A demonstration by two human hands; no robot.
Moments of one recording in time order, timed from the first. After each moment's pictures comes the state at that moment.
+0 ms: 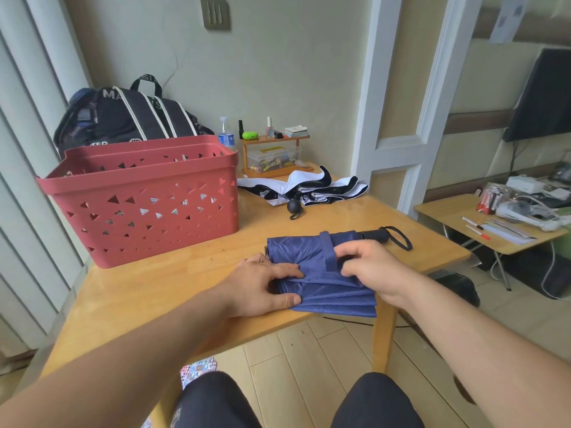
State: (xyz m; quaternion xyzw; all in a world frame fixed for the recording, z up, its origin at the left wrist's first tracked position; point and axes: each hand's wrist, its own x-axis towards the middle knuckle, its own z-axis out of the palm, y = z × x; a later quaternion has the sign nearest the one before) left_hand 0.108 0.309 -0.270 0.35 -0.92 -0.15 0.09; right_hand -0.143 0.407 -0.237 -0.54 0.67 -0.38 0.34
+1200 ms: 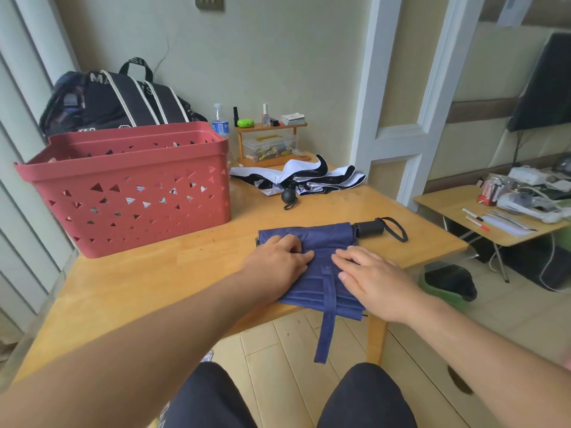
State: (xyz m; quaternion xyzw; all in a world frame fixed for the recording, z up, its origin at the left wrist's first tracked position) left_hand 0.046 0.313 -0.272 0.34 -0.94 0.04 0.06; right_hand -0.178 0.425 -0.280 -0.73 0.67 -0.09 0.01
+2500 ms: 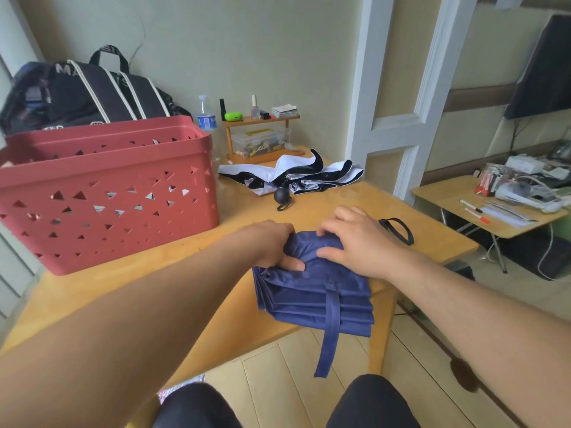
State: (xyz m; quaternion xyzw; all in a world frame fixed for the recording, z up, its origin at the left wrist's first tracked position) left_hand 0.015 0.241 -0.230 0.43 -0.89 -0.06 -0.10; right_hand -0.182 0.349 -0.236 -0.75 0.64 -0.15 -0.02
